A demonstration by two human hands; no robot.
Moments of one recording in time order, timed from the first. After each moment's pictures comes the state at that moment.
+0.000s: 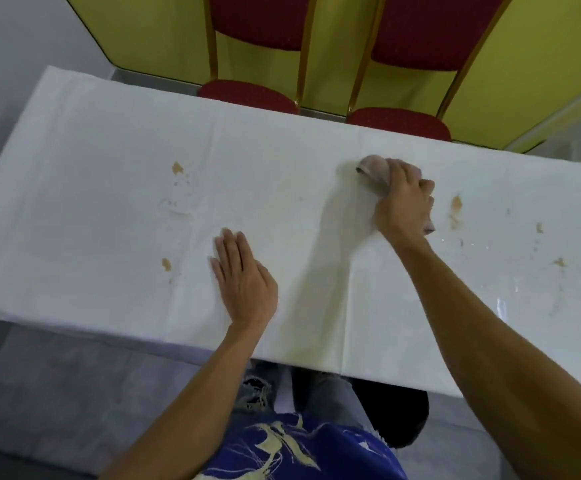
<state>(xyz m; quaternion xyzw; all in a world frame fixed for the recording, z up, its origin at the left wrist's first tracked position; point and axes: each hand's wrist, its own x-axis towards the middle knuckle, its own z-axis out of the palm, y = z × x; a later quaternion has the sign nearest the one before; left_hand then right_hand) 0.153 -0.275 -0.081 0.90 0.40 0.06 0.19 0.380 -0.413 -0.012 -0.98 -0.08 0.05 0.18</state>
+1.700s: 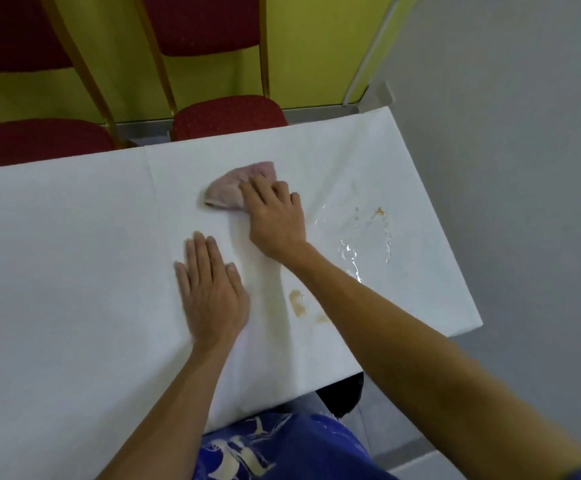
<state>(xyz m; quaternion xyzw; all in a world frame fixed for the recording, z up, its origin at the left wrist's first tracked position) 0.290 -0.432 -0.087 0.98 0.17 0.03 0.13 0.427 -0.532 -0.051 -0.98 -0.19 0.06 0.08</state>
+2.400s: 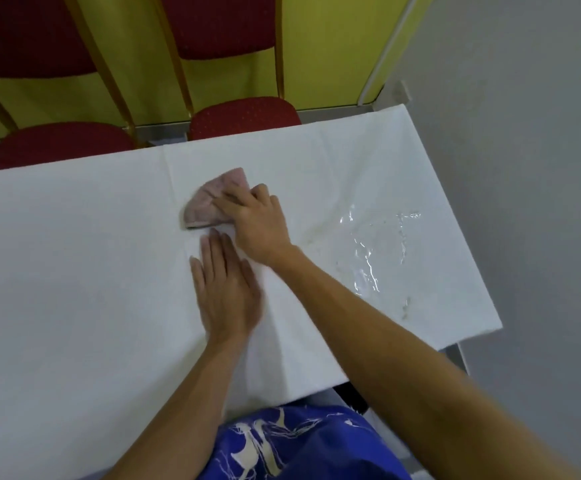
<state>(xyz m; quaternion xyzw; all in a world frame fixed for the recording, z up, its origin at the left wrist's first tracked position) 0.290 -0.431 -0.090 0.98 0.16 0.02 0.10 0.410 -0.497 -0.045 -0.95 -0.28 0.02 0.15</state>
